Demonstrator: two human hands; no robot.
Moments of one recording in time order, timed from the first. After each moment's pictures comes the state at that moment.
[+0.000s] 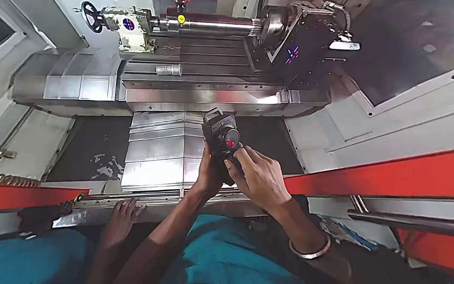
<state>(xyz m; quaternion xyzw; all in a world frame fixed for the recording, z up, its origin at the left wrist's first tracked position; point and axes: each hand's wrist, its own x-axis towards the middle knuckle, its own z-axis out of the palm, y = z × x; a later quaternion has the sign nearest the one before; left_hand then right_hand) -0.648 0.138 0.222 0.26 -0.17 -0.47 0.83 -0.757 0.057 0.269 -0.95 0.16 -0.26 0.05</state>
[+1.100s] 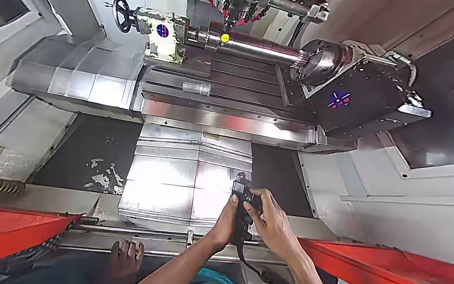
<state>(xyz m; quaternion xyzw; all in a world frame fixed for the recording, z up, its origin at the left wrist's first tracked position) -0.571 0.133 0.114 0.41 -0.14 -0.58 0.69 -0.669 0.017 0.186 -0.91 0.30 -0.09 0.26</state>
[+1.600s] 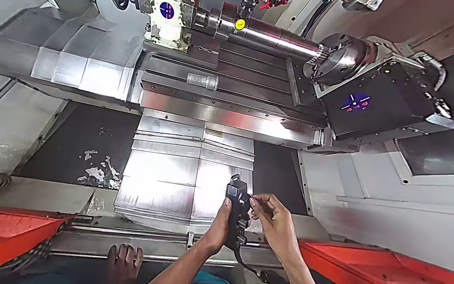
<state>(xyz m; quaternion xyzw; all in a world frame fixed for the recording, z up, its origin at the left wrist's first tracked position) -0.546 0.143 0.083 0.36 -0.09 -0.60 0.71 -0.634 0.022 0.170 -0.79 0.40 -0.16 0.44</state>
